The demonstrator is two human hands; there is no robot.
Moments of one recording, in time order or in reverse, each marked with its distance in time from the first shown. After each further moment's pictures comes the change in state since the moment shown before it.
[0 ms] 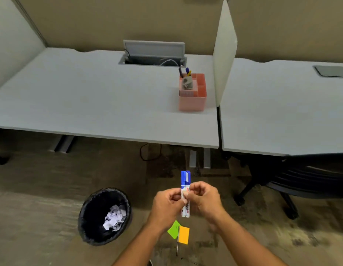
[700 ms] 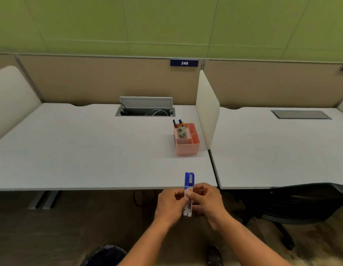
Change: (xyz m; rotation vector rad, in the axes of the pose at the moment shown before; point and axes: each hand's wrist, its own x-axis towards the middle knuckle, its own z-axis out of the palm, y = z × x) left_hand 0.053 0.131 -0.082 0.315 -0.021 0.204; right_hand -0.009 -0.155 0.056 0.014 0.141 -0.161
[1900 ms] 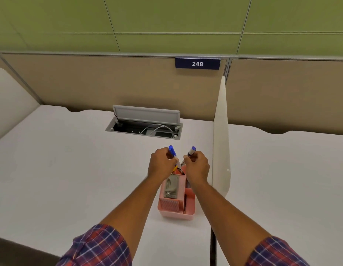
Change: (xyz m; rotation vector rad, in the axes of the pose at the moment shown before) left_hand 0.495 0.124 0.004 0.279 0.394 -0.188; right_hand 0.493 -0.165 -0.016 -0.221 0.221 -0.159
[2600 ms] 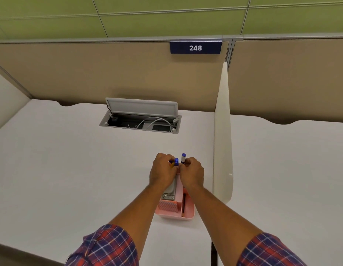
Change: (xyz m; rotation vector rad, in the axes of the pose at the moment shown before) left_hand 0.019 -0.038 0.050 0.126 -0.115 0.007; right_hand 0.021 0.051 0.024 -0.171 -0.150 0.084
